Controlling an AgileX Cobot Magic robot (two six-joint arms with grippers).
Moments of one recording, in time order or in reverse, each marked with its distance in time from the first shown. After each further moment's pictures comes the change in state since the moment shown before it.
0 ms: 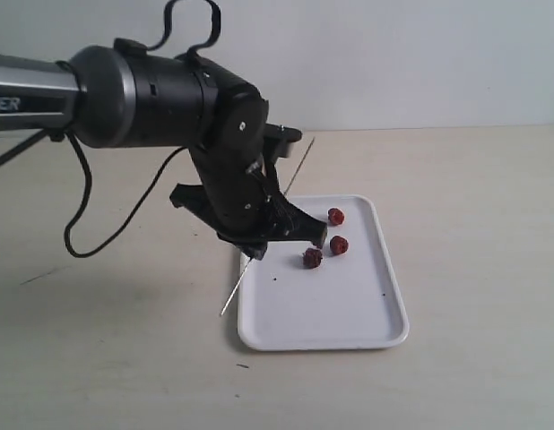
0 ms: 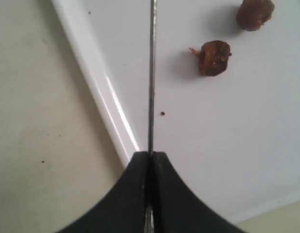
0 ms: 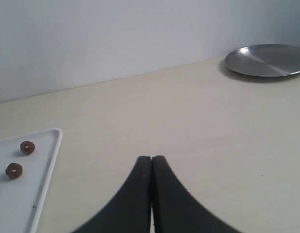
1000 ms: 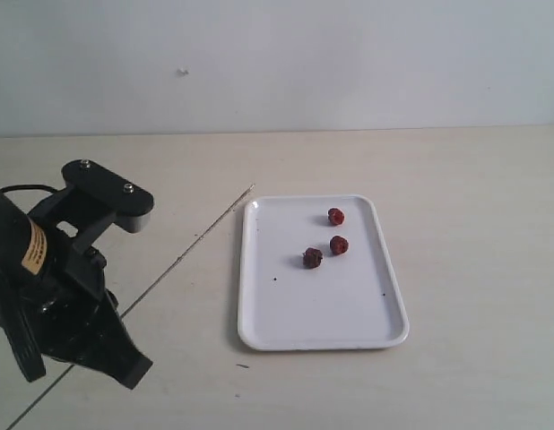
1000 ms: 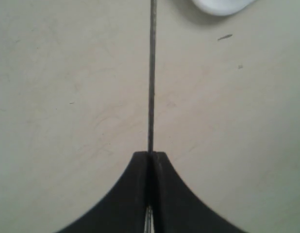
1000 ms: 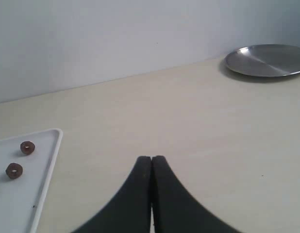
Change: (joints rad) left arm 0.000 -0.669 0.713 0.008 -0.042 0.225; right arm 0.000 0.000 0.000 0.000 0.000 0.000
